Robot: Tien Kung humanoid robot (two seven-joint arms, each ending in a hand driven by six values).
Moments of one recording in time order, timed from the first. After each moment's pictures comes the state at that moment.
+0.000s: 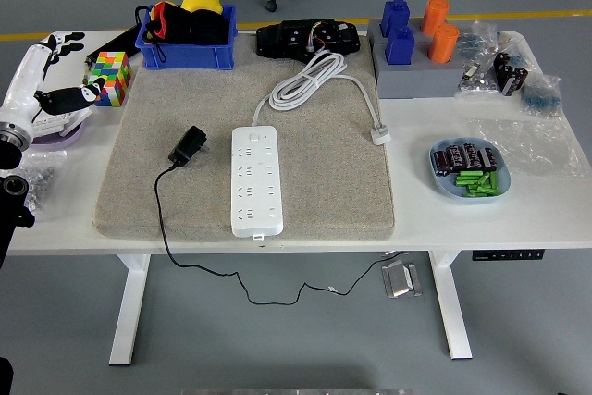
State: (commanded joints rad) left arm -0.39 0.22 -1.57 -1.17 1.83 0.02 0.05; right arm 0.03 -0.24 1.42 0.41 -1.48 0.06 -0.25
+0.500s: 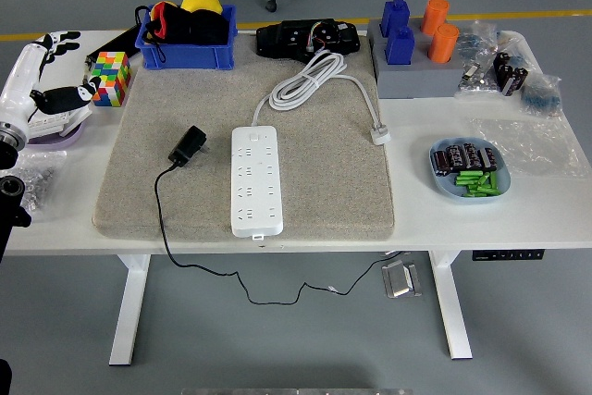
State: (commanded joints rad) left arm -0.38 0.22 -1.59 -1.18 1.84 0.01 0.06; right arm 0.02 -0.24 1.41 0.41 -1.48 0.07 -0.25
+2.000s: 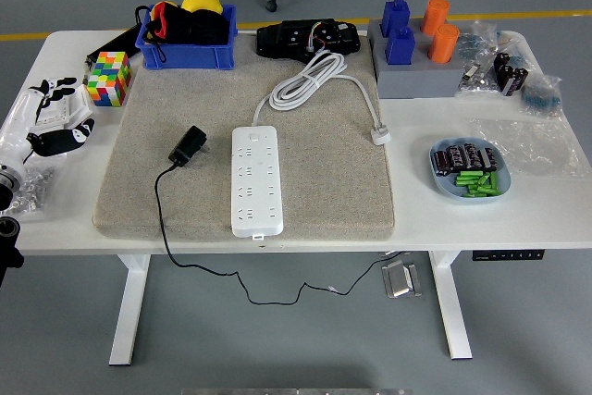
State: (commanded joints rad) left arm -0.21 0.22 -1.61 -1.24 1.87 0.00 0.08; right arm -0.01 -0.19 1.44 0.39 -1.49 0.08 -0.25
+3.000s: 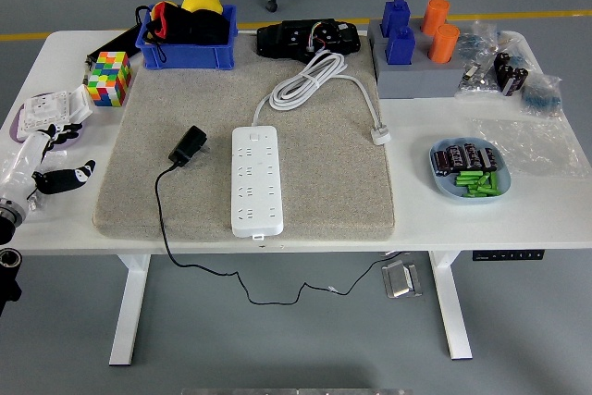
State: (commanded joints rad) left arm -0.16 0.23 -1.58 -1.22 1.87 -0.01 0.09; right arm 0.00 -0.16 1.47 0.29 -1.54 0.08 -0.26
